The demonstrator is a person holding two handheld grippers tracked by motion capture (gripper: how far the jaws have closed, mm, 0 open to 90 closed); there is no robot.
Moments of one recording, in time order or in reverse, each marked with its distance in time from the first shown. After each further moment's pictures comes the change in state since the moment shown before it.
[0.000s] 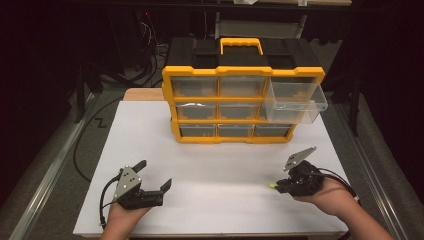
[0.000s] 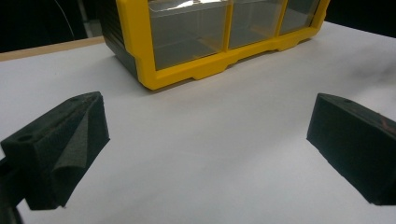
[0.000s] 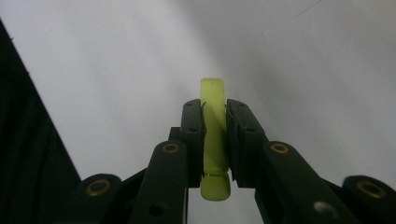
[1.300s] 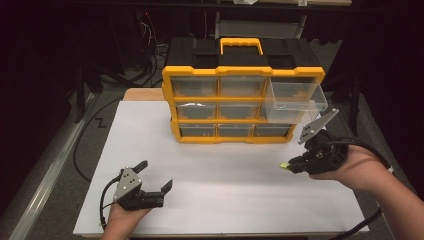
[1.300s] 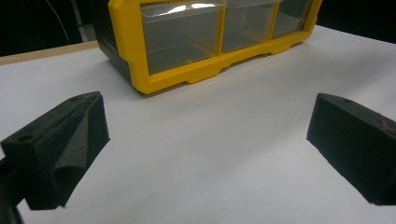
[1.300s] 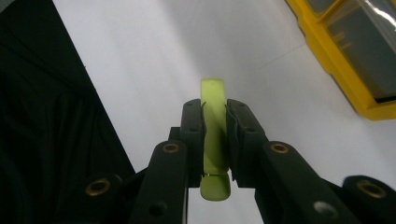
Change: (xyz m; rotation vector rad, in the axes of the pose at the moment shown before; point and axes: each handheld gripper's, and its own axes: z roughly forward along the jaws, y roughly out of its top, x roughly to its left) left arm -0.003 0.000 -0.001 -0.018 -0.019 0.004; right arm 0.003 0.055 -0.105 0.024 -0.002 -0.076
